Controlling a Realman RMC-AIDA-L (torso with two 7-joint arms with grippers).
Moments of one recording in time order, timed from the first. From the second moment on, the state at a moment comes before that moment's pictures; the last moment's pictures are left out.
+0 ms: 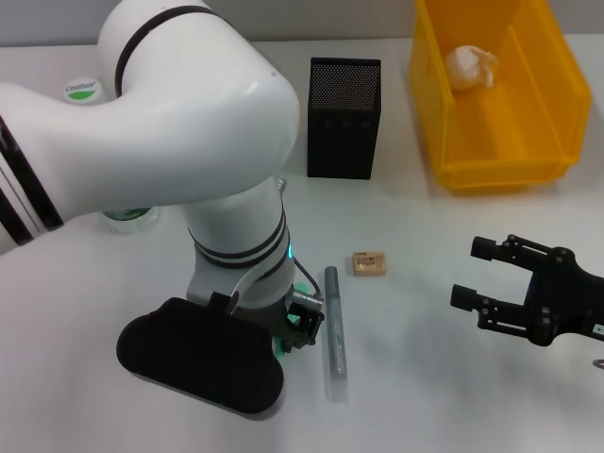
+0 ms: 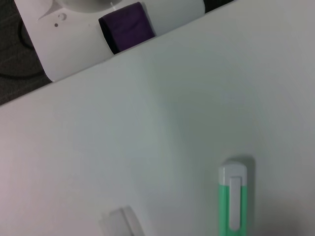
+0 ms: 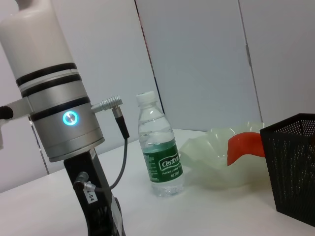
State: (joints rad) left arm -0.87 -2.08 2.12 1.20 2.48 1.44 -0.56; right arm 0.36 2.04 -0.46 -0.36 -2.05 -1.66 0.96
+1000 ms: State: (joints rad) left arm -0.88 -2.08 1.91 1.13 2.34 1.51 -0.60; right arm 0.35 2.03 -0.45 -0.36 -2.05 -1.69 0.99
